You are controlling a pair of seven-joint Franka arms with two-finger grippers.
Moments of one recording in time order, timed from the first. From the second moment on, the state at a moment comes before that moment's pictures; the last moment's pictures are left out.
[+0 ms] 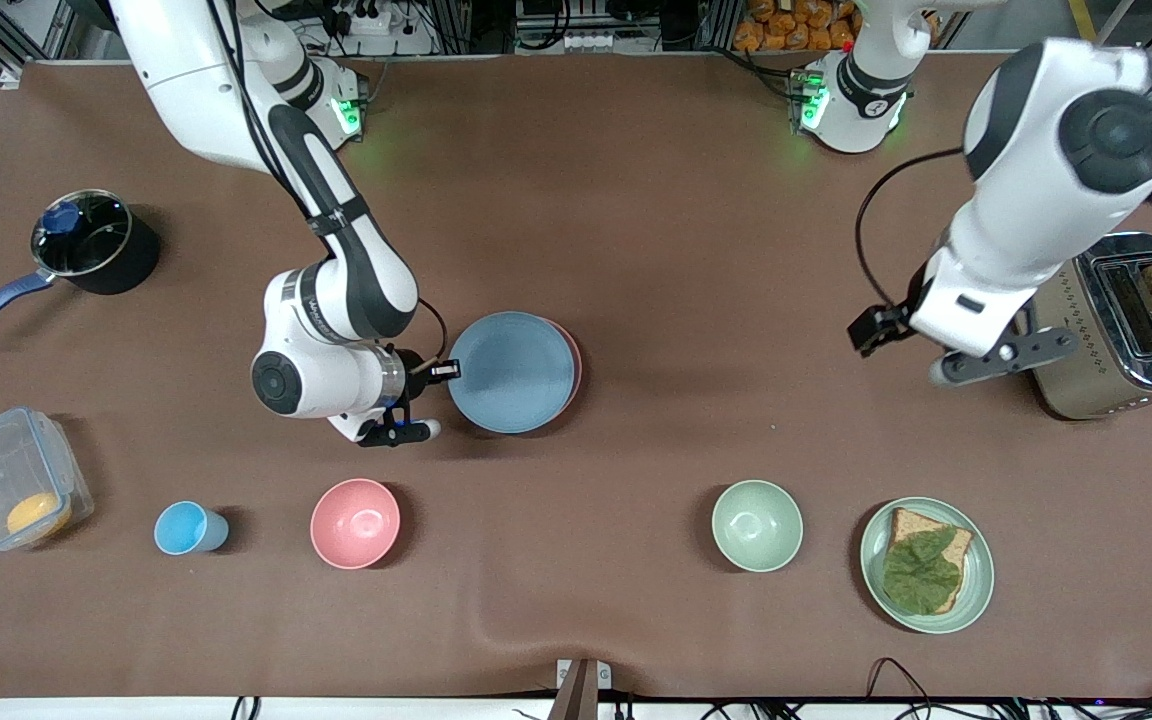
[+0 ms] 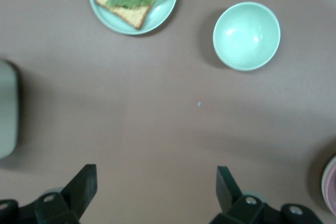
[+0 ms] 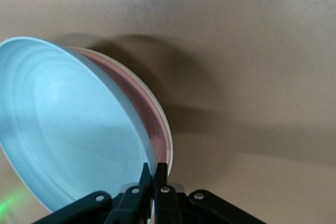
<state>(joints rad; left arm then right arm) -0.06 0.12 -0.24 -1.65 0.08 1.77 -0.53 0.42 0.61 -0.05 -1.70 0.54 2.05 0.00</state>
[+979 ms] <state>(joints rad) 0.04 -0.03 -0.20 -1.59 0.03 1.49 -0.22 0.38 0.57 -0.10 -1.68 0.51 1.92 0.04</state>
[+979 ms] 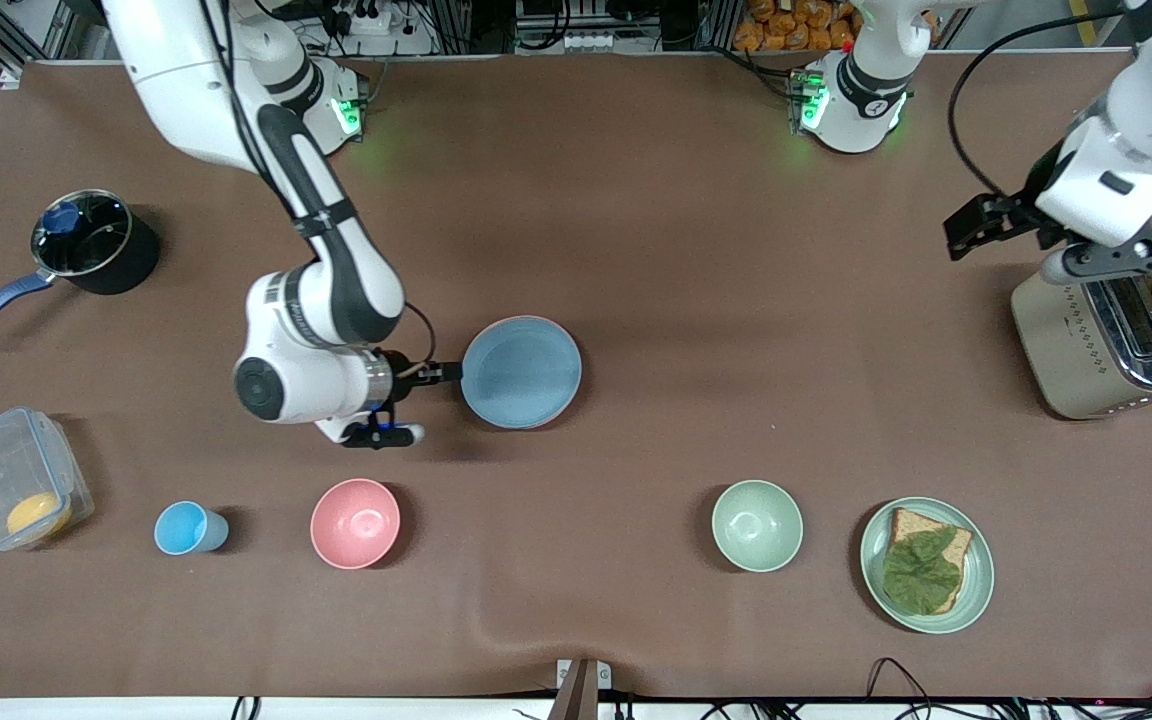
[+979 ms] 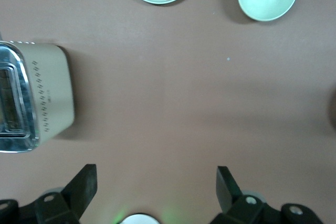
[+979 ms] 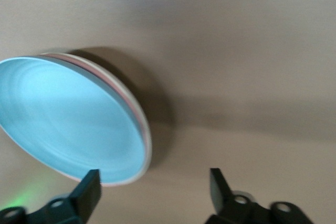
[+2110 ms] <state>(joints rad) 0.00 -0.11 -0.11 -1.62 0.03 1.45 -0.17 0.17 0.00 -0.15 -1.66 -0.02 1.59 -0.14</state>
